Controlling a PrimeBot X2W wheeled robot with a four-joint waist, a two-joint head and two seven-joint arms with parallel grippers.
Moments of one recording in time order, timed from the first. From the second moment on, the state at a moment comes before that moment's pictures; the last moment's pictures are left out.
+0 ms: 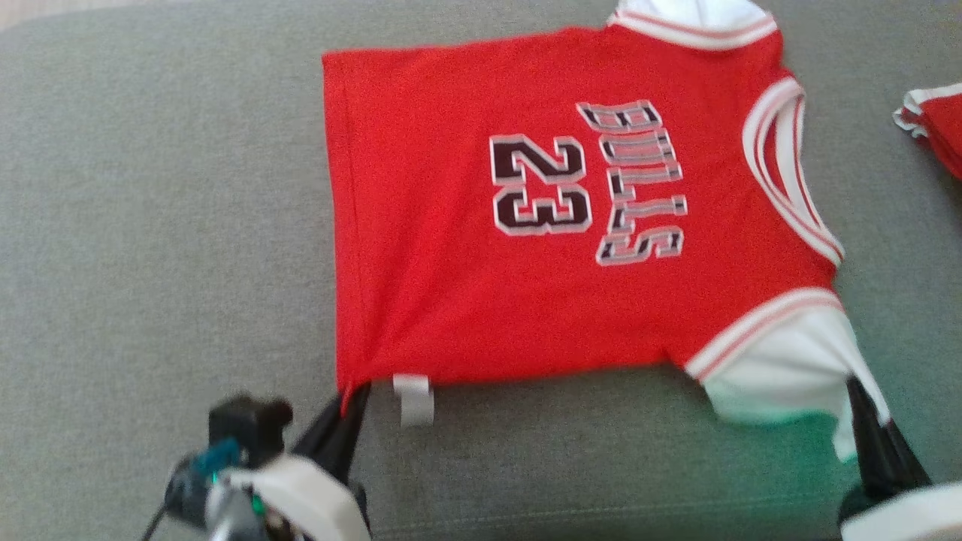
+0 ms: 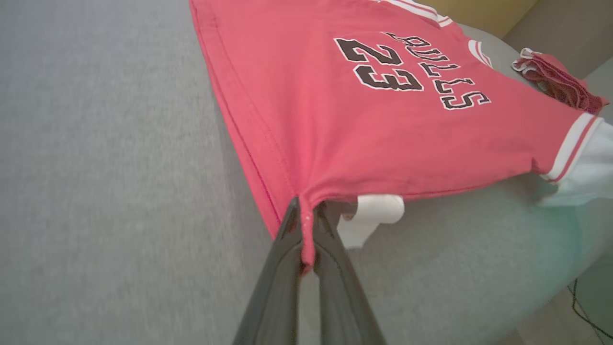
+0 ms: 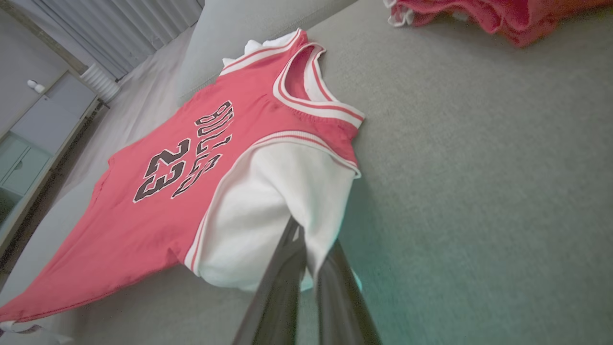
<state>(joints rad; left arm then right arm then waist) 0.03 0.34 -0.50 -0.13 -0.49 0.17 0.09 0.26 -0.04 -0.16 -0.19 0.56 0.13 0.23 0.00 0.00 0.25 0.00</state>
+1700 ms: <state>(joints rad) -0.32 0.40 -0.48 -0.07 -0.65 0.12 0.51 -0.31 -0.24 -0.14 -0.03 0.43 0.13 0.74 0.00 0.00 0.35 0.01</state>
